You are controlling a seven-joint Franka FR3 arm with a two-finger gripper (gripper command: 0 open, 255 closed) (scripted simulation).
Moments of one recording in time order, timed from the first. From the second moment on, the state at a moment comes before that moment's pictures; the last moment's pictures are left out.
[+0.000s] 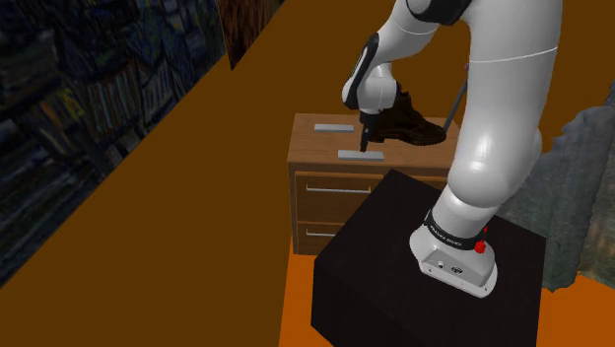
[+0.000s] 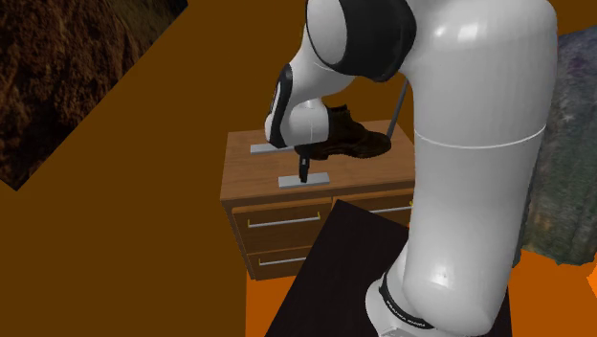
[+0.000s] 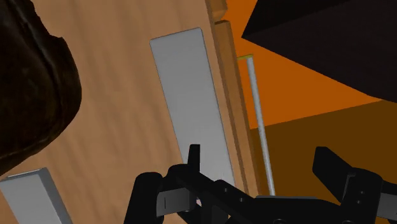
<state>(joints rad) -0.14 0.36 -0.44 -2.39 0.35 2.67 -1.26</state>
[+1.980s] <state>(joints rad) -0.32 0.68 -0.27 -2.16 0.50 2.76 -1.46</state>
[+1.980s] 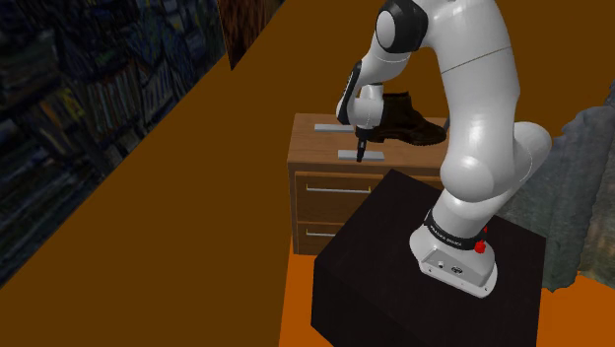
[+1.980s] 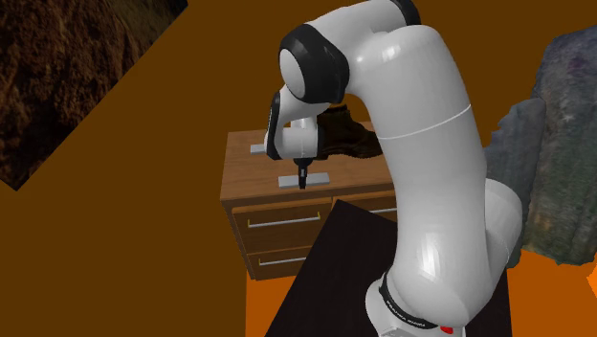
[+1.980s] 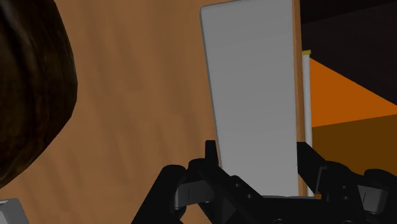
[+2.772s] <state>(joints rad) -0.26 0.53 -0.36 -2.21 0.42 2.67 -1.40</state>
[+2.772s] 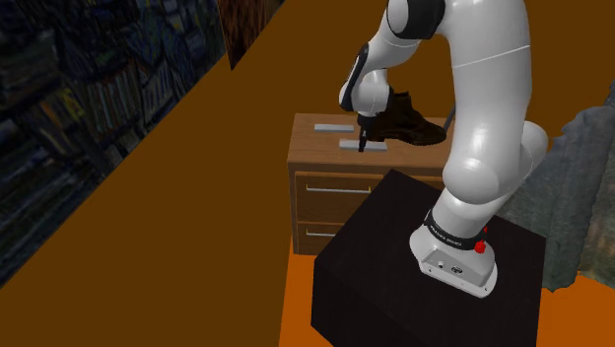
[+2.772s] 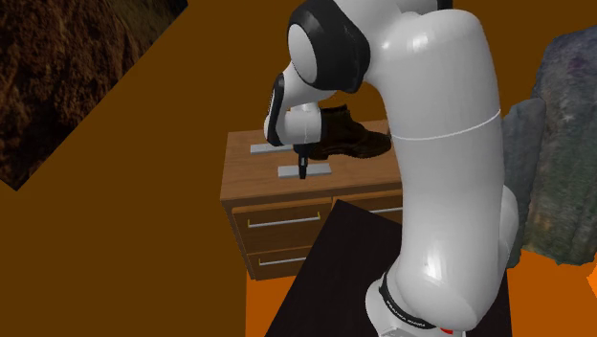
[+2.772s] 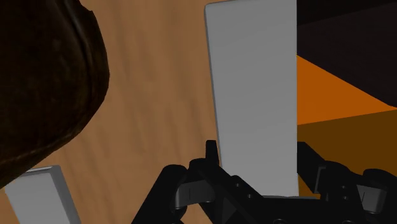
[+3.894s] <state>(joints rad) -0.16 0.32 -0.48 -2.25 0.26 2.50 -1.29</state>
